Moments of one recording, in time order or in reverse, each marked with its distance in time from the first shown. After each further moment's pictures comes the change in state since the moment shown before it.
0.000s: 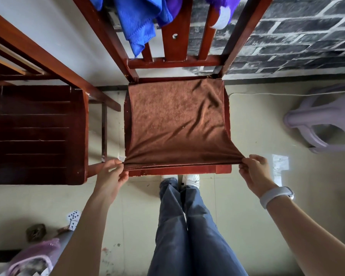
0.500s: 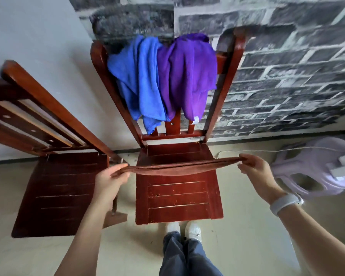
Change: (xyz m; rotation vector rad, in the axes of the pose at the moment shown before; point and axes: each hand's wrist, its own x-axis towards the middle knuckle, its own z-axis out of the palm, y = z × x) left_hand -0.123 0.162 0.000 0.238 -0.084 0.581; right_hand -0.113 -0.156 -0.021 -0.298 -0.134 -0.649
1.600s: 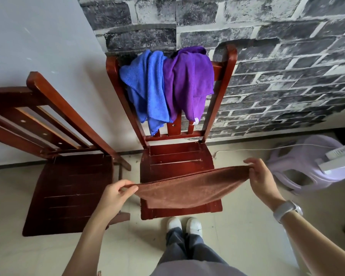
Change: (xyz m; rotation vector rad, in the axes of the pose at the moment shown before) left_hand -0.049 0.001 -0.039 0.379 -0.244 0.128; right_hand -0.051 0.010 -0.020 -0.339 0.057 -0.306
